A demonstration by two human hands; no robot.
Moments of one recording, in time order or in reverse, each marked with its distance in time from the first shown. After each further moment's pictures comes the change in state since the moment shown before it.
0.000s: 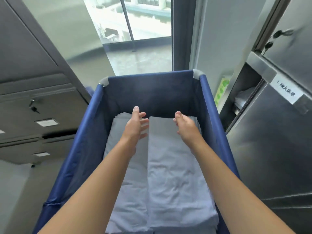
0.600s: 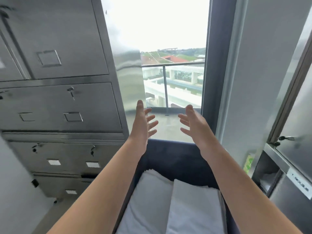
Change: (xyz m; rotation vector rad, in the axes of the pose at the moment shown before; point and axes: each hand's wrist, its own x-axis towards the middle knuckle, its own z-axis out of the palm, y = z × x) left_hand -0.136 0.233 -0.078 -0.280 0.108 0.426; right_hand -0.112 -0.280 0.004 0.153 -0.236 -0.493
